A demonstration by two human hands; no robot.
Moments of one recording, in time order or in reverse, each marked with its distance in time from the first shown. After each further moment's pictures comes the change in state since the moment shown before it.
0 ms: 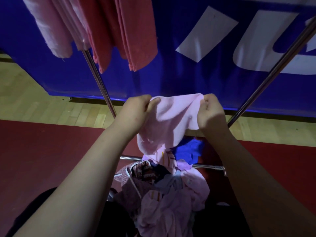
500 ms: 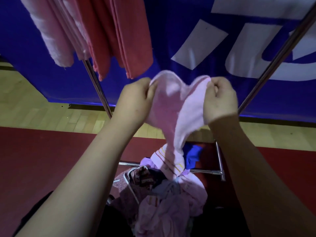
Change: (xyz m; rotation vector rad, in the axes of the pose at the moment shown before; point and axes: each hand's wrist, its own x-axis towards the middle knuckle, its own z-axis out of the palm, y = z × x) left_hand 0.006 0.044 -0.031 -0.080 0.323 0.094; right_hand 0.010 -0.059 -0.042 0.045 0.214 -0.117
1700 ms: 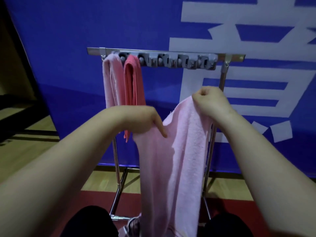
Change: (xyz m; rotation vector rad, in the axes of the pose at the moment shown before) left_hand -0.024 0.213 -0.249 0.456 -0.742 0.278; right_hand -0.013 -0.236 -0.213 -0.154 -0.109 -0.129
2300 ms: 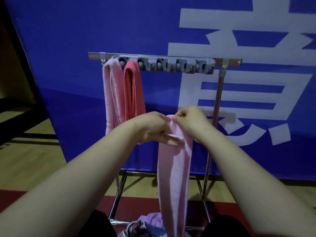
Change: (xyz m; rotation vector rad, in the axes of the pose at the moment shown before) left_hand 0.019 0.035 0.025 -1.381 -0.005 -0.204; right_hand -0.022 -0.003 0.041 -0.033 -0.198 -0.011
